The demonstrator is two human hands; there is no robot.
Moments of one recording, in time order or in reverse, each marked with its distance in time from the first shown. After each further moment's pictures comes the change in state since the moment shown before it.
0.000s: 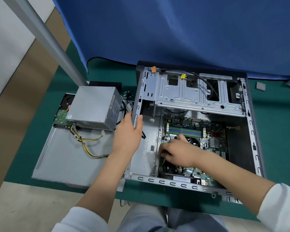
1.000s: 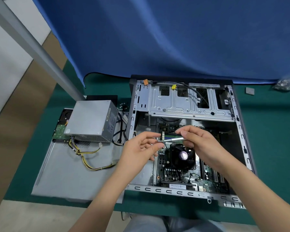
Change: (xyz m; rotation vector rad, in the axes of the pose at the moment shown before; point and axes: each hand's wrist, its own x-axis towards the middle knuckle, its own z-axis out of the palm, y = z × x) left_hand -0.041 0.027 -0.010 -0.624 -0.376 0.138; right_hand -0.054 0.006 -0.055 1.497 0.498 0.215
